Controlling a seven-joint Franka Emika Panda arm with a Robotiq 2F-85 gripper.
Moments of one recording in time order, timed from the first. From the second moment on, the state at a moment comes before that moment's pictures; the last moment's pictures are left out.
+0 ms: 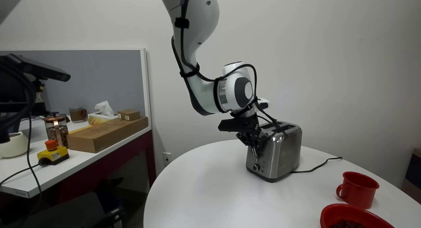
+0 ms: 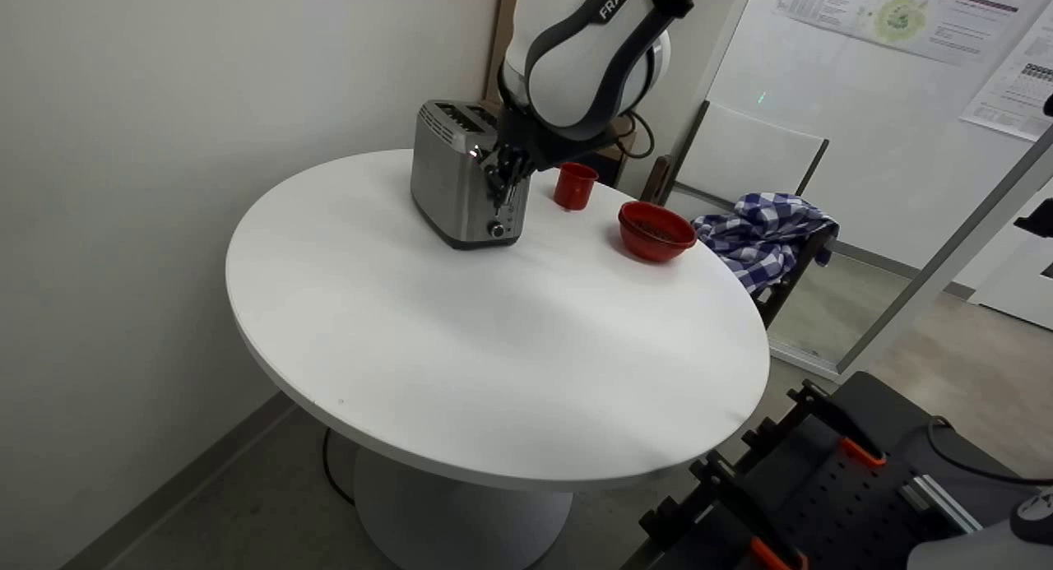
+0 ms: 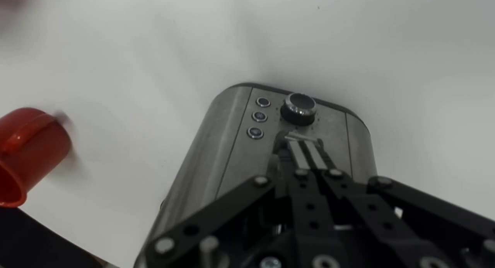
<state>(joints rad) 0.14 0.62 -0.12 -1.95 -0.38 2.83 0.25</state>
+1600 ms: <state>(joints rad) -0.07 0.46 0.20 -1.97 0.27 2.50 0.06</state>
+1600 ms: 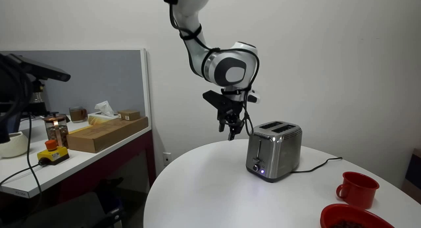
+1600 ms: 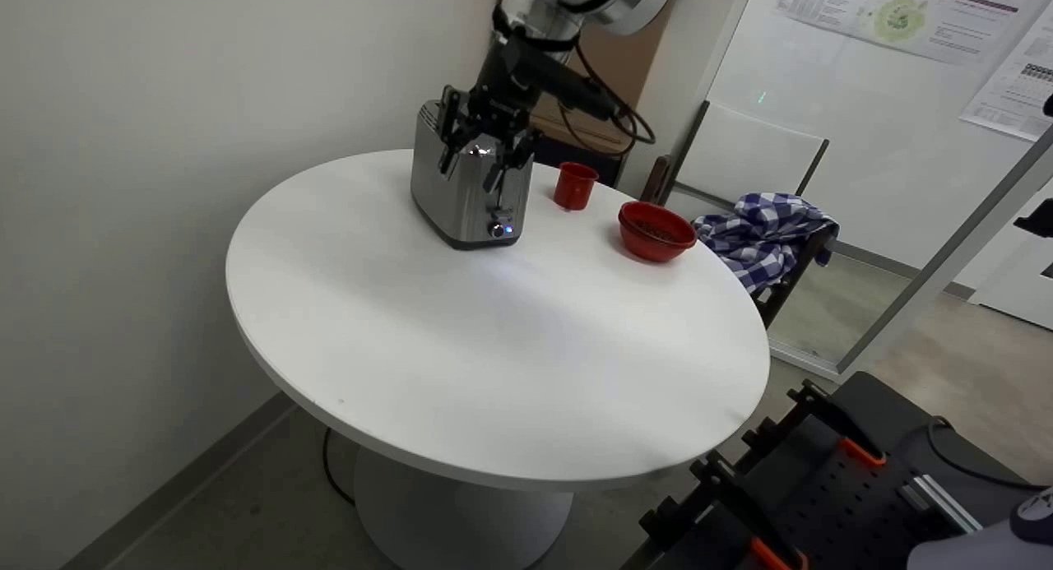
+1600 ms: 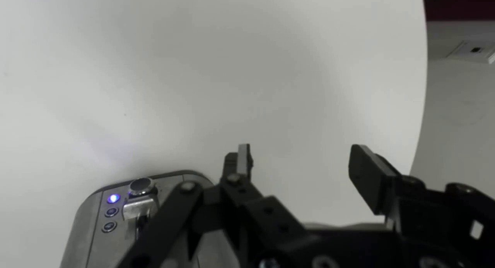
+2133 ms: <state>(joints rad) -0.02 0.06 0.10 -2.11 -0.01 2.00 0.02</state>
